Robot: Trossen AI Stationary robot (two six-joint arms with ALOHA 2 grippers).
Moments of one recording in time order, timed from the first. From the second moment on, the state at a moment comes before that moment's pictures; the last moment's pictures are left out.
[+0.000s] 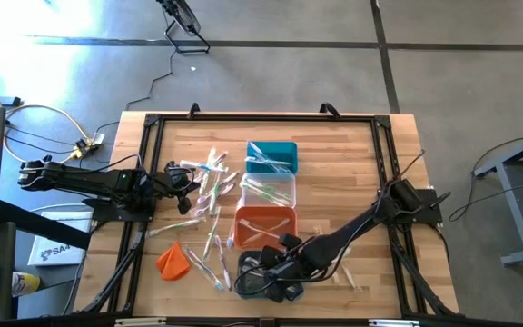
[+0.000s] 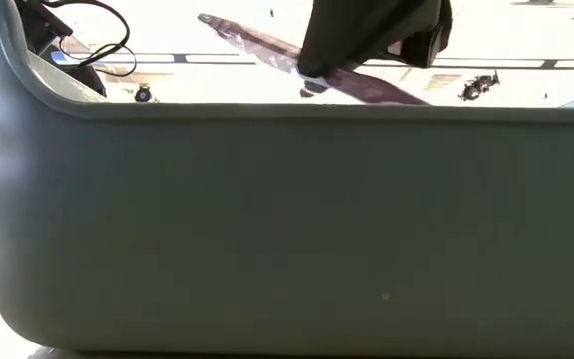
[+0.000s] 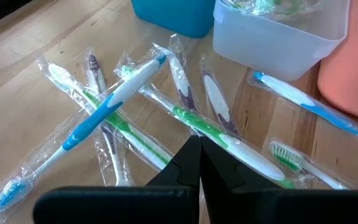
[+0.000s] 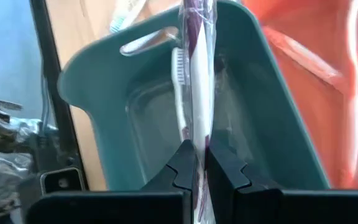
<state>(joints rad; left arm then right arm) -0.05 0.47 0.21 -0.37 -0.38 -0.37 0.53 2.06 1.68 -0.67 0.22 0.87</state>
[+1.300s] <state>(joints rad) -0.05 0.47 0.21 -0.37 -0.38 -0.37 0.44 2.02 1.68 -0.53 -0.40 1.00</state>
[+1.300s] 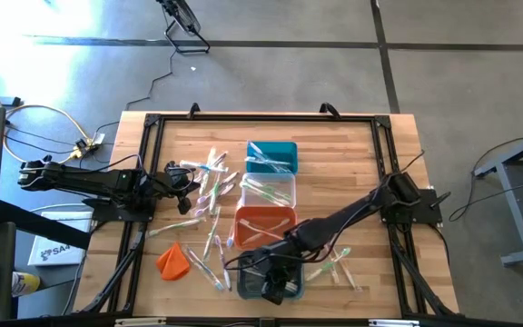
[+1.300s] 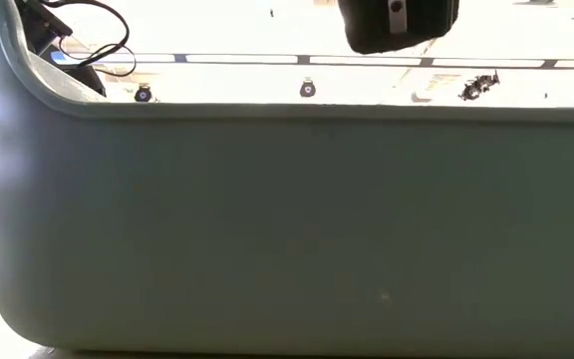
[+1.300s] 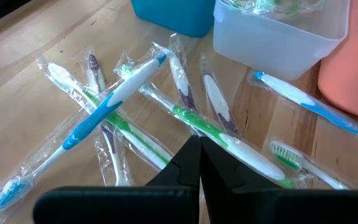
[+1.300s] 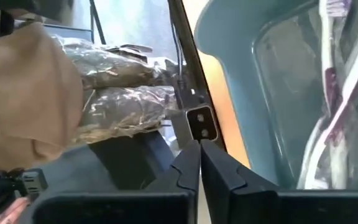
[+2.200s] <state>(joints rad) -0.05 0.47 0.21 -0.37 -0.38 -0.37 0.53 1.74 1.68 -1.38 0.02 1.05</state>
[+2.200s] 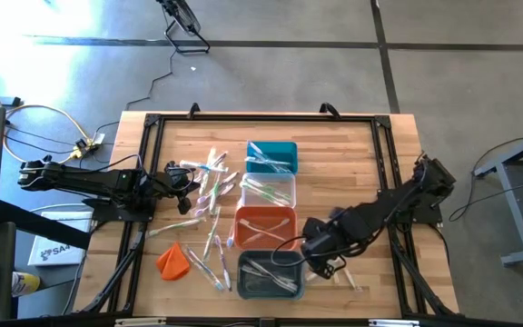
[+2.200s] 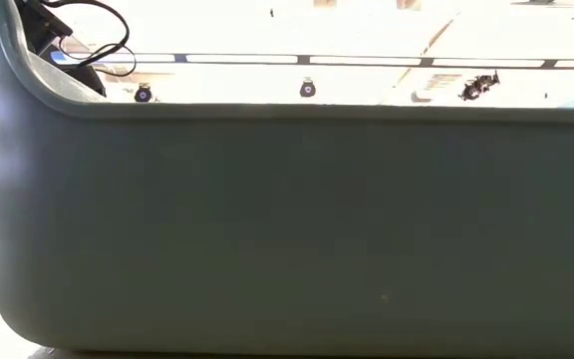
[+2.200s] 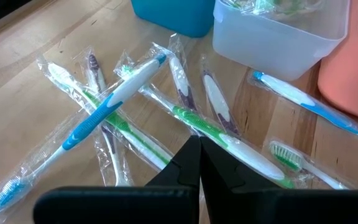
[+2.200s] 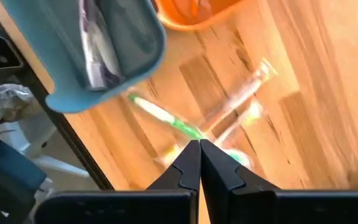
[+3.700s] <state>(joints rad) -0.05 0.47 0.21 -0.37 -0.38 -0.37 0.66 1.61 1.21 -0.93 -0.02 1.25</state>
